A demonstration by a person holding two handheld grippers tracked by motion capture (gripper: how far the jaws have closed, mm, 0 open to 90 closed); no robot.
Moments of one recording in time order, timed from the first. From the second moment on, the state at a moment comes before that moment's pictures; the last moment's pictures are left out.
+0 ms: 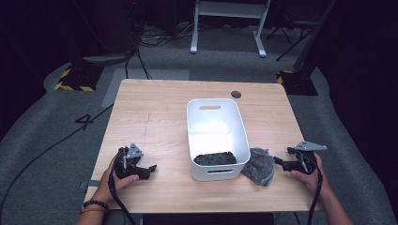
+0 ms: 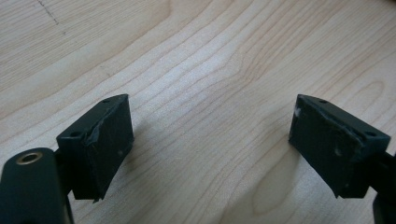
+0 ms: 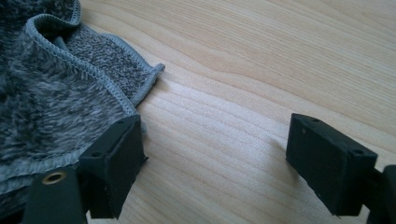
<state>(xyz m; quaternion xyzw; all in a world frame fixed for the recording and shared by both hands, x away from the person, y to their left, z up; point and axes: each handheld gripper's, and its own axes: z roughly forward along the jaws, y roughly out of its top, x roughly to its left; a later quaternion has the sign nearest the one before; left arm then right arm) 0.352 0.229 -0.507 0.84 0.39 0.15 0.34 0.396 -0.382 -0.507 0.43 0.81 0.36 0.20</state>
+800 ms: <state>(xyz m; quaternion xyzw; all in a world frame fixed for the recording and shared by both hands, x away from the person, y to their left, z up) 0.353 0.229 -0.507 0.84 0.40 0.15 0.34 0.396 -0.382 -0.507 0.43 0.80 0.36 0.20</state>
